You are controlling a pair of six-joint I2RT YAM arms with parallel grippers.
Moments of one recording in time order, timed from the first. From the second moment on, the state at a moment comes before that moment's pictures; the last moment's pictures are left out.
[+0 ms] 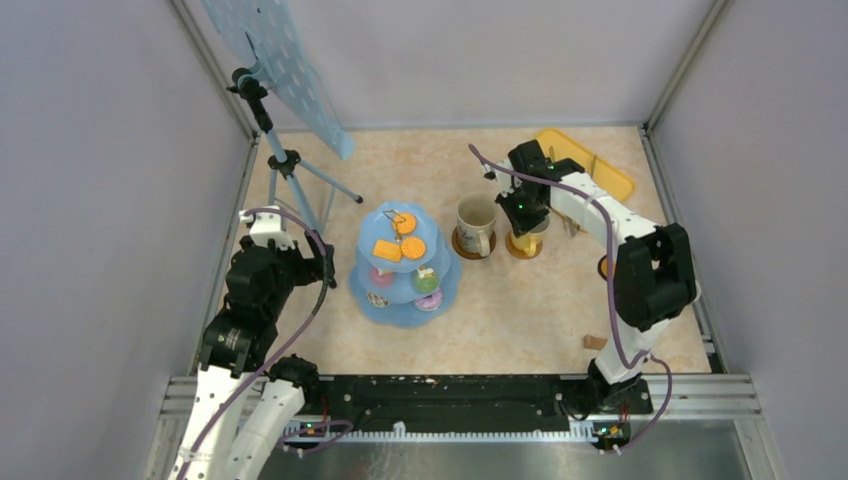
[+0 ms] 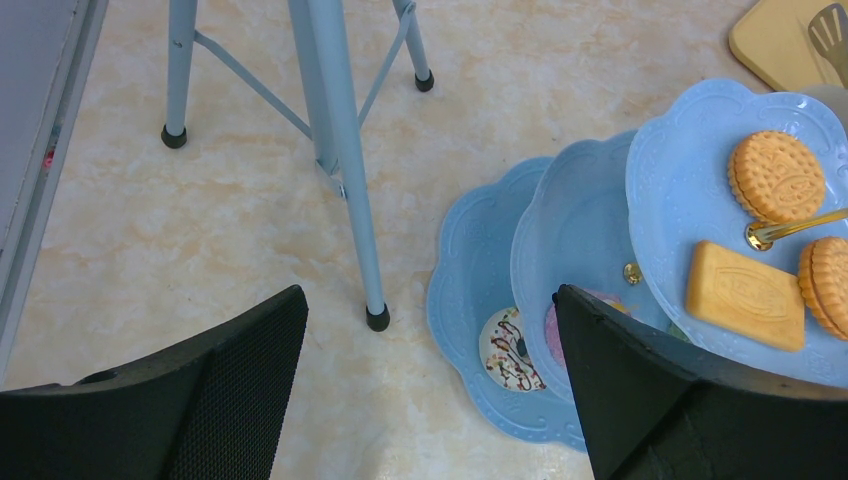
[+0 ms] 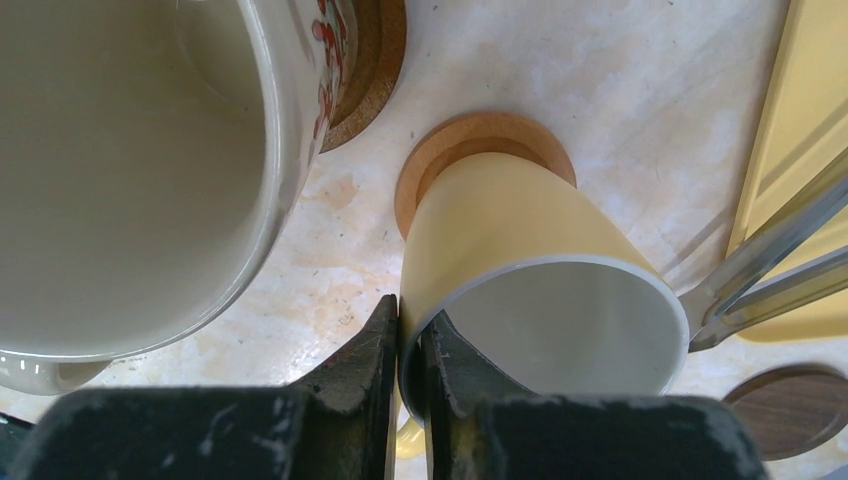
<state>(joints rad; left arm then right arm) -0.22 0.52 0.78 -0.61 -0.12 -0.23 0.41 1.75 1.43 -0.86 -0.06 -0.23</state>
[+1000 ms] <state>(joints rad) -0.22 0.51 0.78 -0.61 -0.12 -0.23 0.41 1.66 1.46 -0.89 -0.07 -0.22</state>
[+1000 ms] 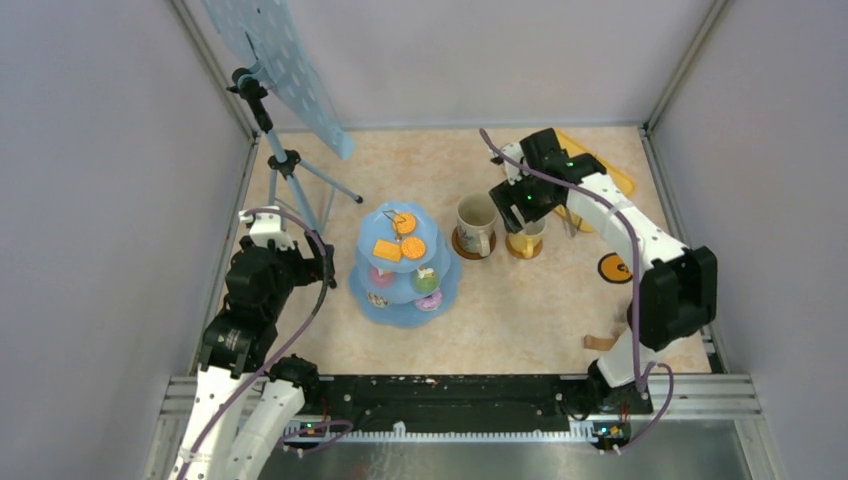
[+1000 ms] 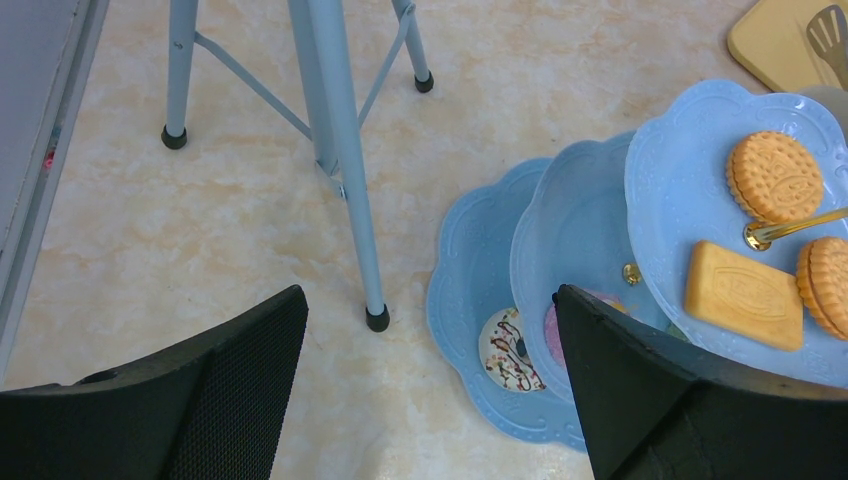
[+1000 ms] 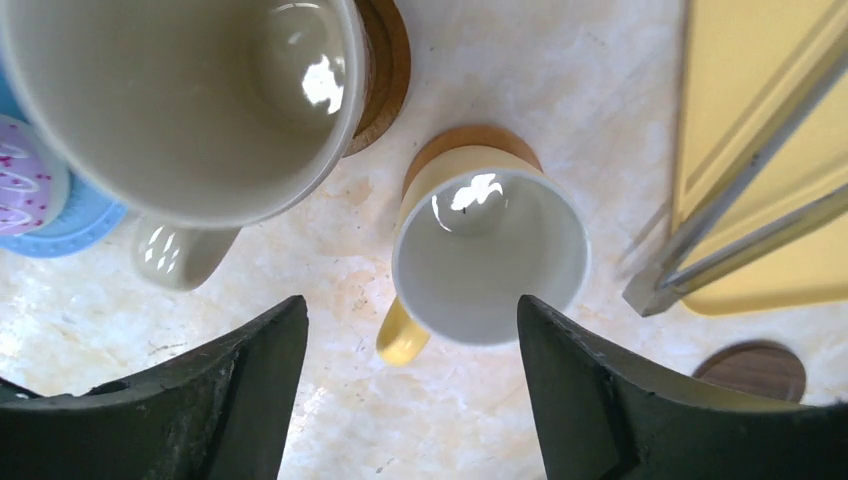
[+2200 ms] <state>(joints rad) -0.27 0.51 0.78 -0.61 -0.12 -0.23 -0.10 1.13 0.67 -0.44 0.28 0.58</state>
